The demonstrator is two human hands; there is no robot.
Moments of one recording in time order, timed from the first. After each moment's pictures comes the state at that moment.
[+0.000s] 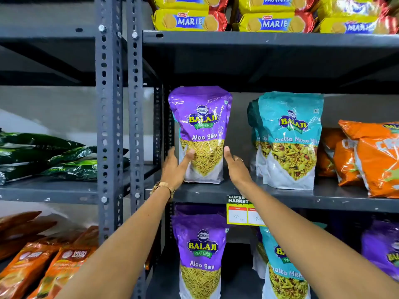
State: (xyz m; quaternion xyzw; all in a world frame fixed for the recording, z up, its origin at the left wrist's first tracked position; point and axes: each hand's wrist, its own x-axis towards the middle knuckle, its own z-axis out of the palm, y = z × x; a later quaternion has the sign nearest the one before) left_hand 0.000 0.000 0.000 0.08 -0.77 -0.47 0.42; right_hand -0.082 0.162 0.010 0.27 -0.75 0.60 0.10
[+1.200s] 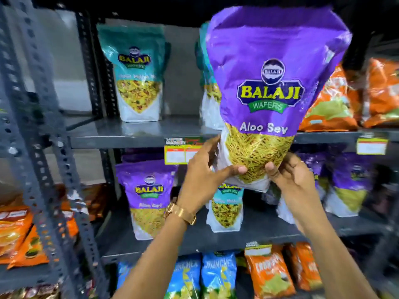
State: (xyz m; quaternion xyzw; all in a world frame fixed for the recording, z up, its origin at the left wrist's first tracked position) left_hand 0.042 0.233 -0.090 -0.17 -0.74 -0.58 0.30; right_hand 0.020 0.419 -0.101 0.27 -0.63 0.71 0.17
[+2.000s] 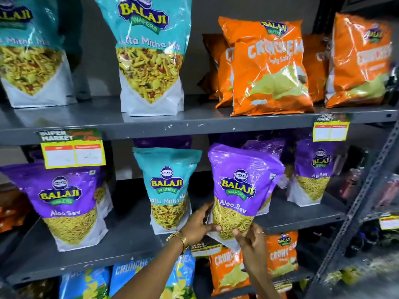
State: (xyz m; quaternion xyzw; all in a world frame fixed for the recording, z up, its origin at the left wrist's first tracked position) left_hand -0.124 0.366 -0.288 -0.10 -0.85 -0.52 -0.03; right_hand -0.105 0.539 -0.345 0.01 -0.71 0.70 0.10
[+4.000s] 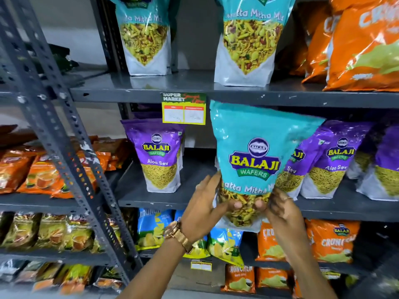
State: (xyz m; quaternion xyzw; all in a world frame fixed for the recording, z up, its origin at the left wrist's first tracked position) left_hand 0.062 0.267 -0.228 -0.06 -0.86 -0.45 0.24; right_hand 0.008 0.453 -0.244 0.20 -0.69 0.70 0.00
